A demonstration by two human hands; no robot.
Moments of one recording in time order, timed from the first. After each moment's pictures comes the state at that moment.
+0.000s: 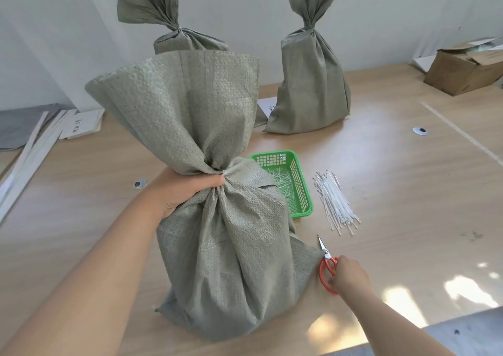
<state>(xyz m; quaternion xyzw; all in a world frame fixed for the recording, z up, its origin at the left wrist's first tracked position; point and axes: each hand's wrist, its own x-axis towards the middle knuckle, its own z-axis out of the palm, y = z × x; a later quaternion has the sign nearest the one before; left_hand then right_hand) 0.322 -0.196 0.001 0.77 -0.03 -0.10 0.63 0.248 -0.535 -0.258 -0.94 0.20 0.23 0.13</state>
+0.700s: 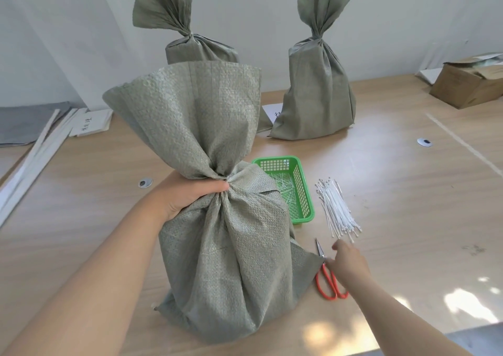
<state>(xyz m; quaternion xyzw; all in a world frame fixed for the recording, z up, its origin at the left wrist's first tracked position) 0.318 -0.193 -0.004 0.77 -0.03 -0.13 0.63 0.274 -0.539 -0.232 -0.95 0.17 0.15 0.20</state>
